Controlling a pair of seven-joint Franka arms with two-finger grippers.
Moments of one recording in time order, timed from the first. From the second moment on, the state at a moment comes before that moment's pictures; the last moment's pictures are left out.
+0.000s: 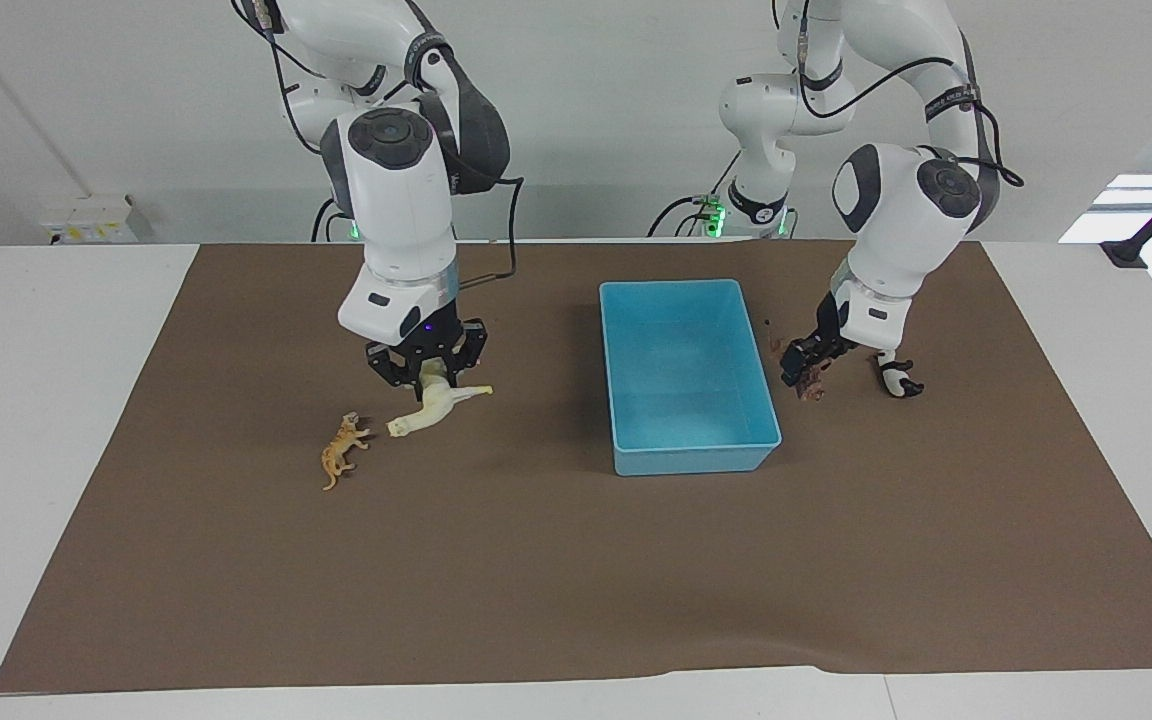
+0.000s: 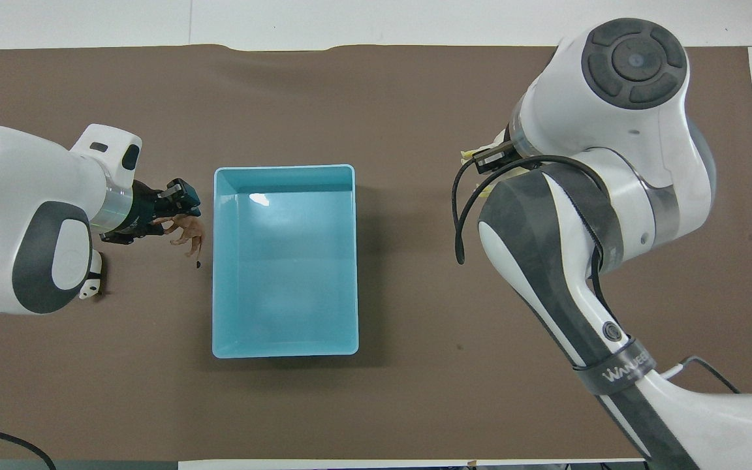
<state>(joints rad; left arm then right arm) -0.09 0.04 -0.10 -2.03 -0.14 2.10 -0.52 0.34 0.27 0.01 -1.51 -0.08 1.87 0.11</state>
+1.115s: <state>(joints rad) -0.37 0.05 -0.12 -1.93 -0.15 2.12 -0.99 0.32 0.36 -0.02 -1.33 -0.04 1.83 0.16</state>
